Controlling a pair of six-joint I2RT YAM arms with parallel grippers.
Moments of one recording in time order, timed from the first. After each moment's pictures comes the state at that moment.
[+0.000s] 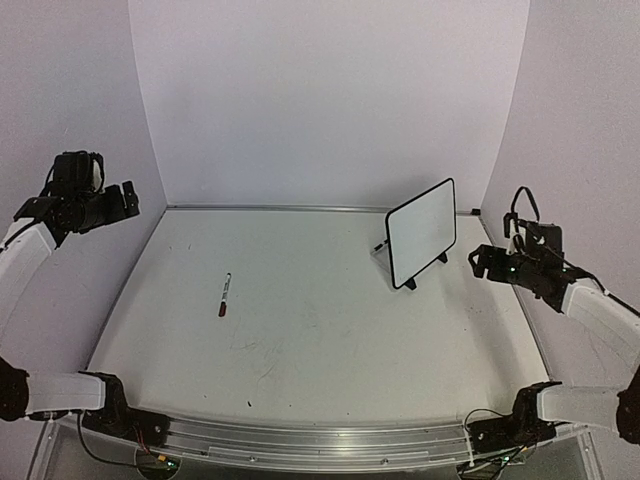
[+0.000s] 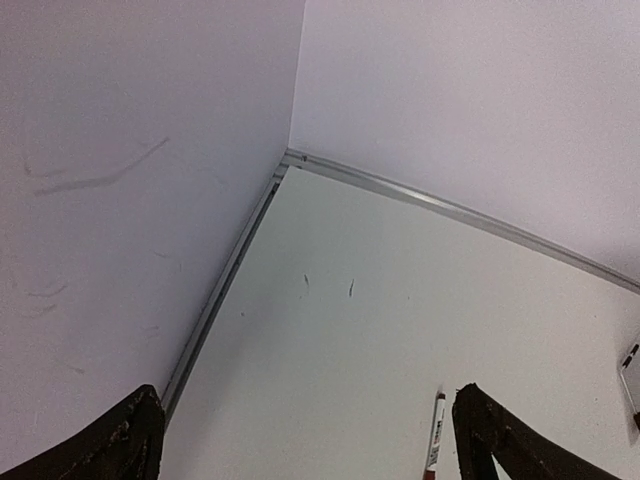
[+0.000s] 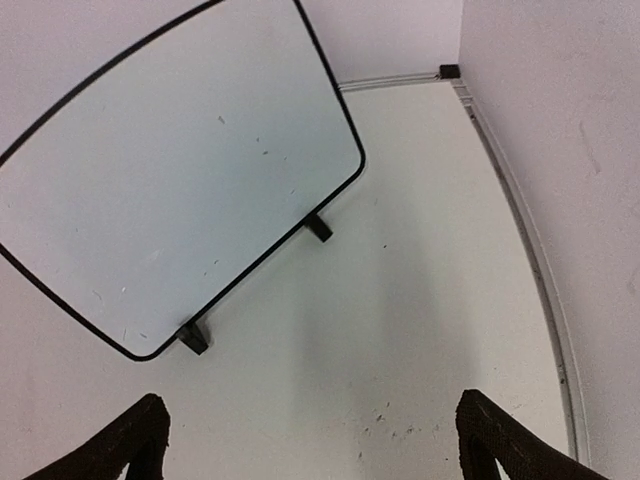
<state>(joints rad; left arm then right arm) -0.04 1.07 1.16 -0.61 -0.18 -0.27 0.07 1.04 0.66 -0.20 -0.05 0.19</state>
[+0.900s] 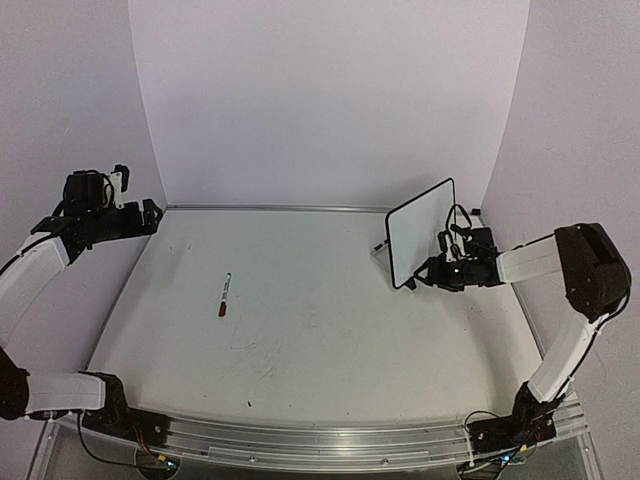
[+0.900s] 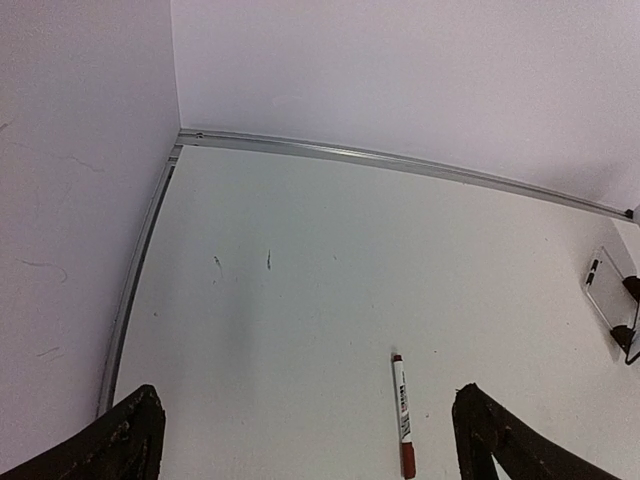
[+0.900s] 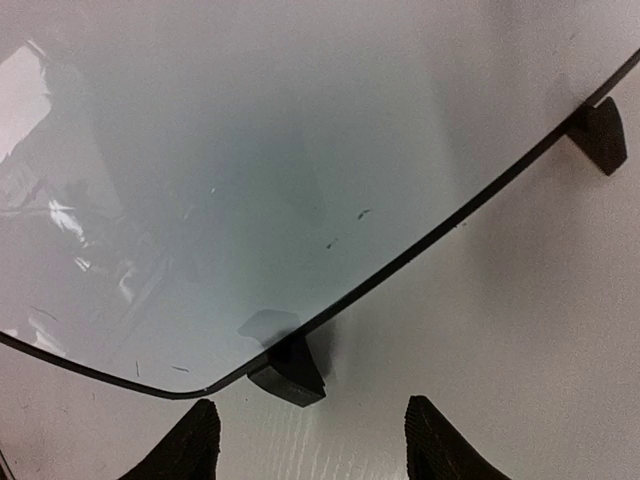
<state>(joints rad) -0.04 1.07 0.98 -0.40 0.08 -0.15 0.18 1.75 0.84 0.12 -0.35 0.31</state>
